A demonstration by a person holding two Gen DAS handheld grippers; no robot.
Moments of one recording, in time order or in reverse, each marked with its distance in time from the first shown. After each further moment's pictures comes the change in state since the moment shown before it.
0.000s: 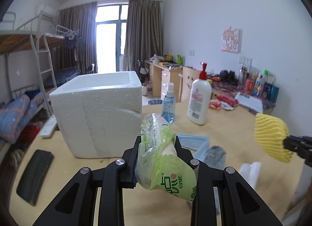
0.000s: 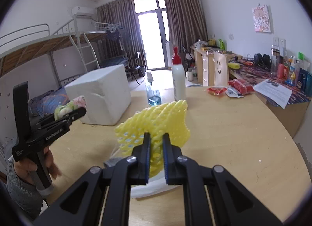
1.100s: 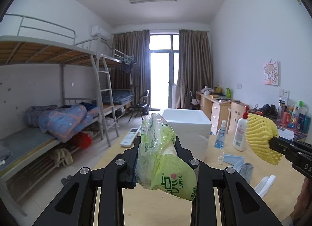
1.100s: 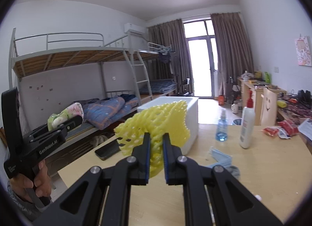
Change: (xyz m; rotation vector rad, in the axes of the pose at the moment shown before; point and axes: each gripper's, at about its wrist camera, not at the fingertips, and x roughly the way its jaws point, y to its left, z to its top) left arm -0.152 0.034 -0.012 -0.094 -0.235 0.406; right arm -0.017 0.101 0.020 -0.164 -0.196 0.338
